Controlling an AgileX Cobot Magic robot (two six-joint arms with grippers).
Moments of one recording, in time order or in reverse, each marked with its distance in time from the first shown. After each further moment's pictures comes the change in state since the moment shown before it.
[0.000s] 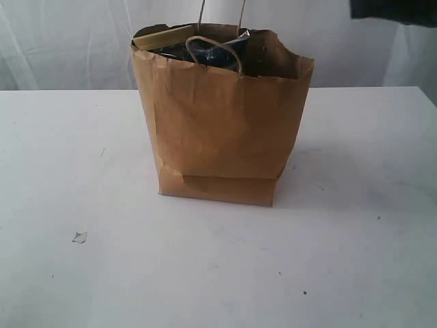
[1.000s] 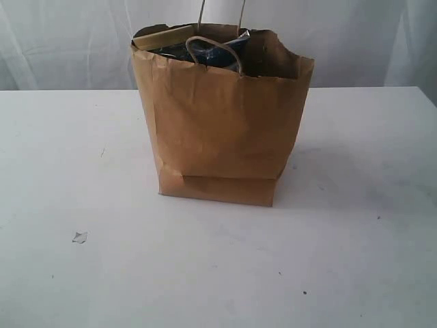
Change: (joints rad) left arm 0.000 0.000 0.000 0.212 0.000 0.037; right arm -0.268 -0.911 0.653 -0.079 0.190 0.219
